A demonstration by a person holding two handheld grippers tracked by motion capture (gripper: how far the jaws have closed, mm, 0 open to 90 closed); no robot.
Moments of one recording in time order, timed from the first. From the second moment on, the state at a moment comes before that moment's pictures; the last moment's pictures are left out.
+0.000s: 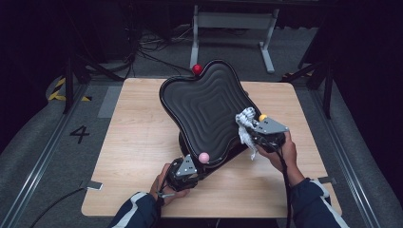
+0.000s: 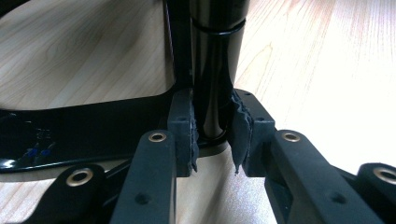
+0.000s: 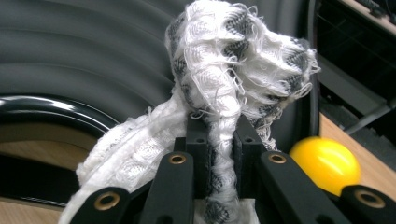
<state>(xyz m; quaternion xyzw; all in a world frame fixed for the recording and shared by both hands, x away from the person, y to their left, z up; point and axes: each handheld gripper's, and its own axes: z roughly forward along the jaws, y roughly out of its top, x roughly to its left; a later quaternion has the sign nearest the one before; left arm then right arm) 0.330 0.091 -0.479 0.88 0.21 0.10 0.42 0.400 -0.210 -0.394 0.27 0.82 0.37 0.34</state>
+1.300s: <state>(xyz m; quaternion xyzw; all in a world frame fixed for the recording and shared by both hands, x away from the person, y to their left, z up) 0.330 0.091 -0.479 0.87 0.22 0.10 0.43 0.380 -0.116 -0.377 0.15 0.85 0.40 0.31</state>
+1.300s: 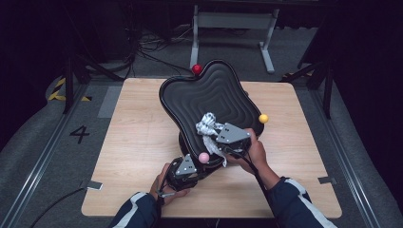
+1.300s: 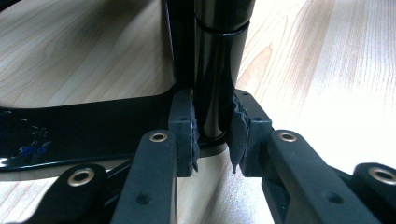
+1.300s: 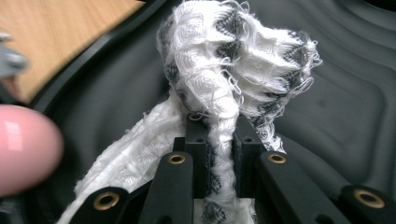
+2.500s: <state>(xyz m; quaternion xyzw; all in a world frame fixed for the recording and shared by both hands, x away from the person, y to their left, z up) 0.331 0.091 -0.479 0.87 0.22 0.09 0.43 0.436 -0.195 -0.375 0.30 0.82 0.36 0.34</state>
